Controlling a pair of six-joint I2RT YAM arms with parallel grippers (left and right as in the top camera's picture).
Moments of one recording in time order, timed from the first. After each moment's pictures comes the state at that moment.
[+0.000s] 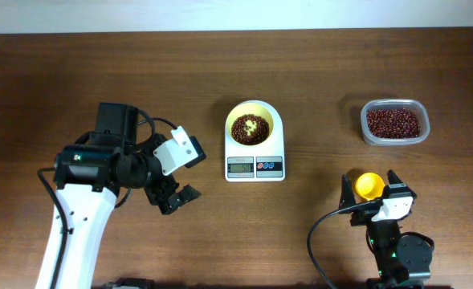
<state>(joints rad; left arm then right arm) -0.08 1.25 1.23 -1.25 0.52 0.90 0.04 0.01 0.01 -0.07 -0.06 0.00</state>
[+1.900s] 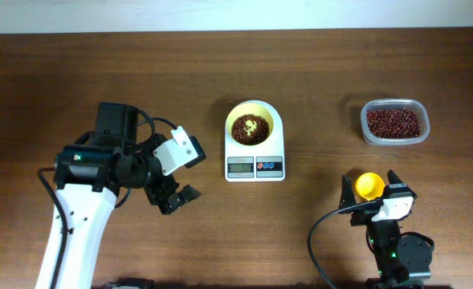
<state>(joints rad) -0.08 1.25 1.23 -1.25 0.52 0.90 0.04 0.01 0.01 -0.07 -0.06 0.00</state>
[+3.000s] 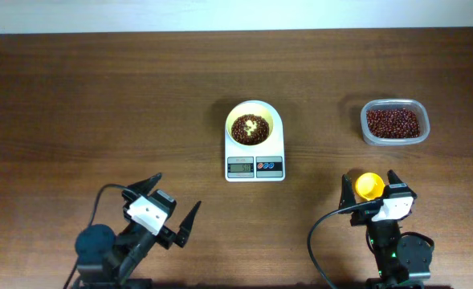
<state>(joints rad) 0.01 0.23 0.39 -0.45 0.55 0.26 0.04 0.01 0.01 -0.07 -0.06 0.00</state>
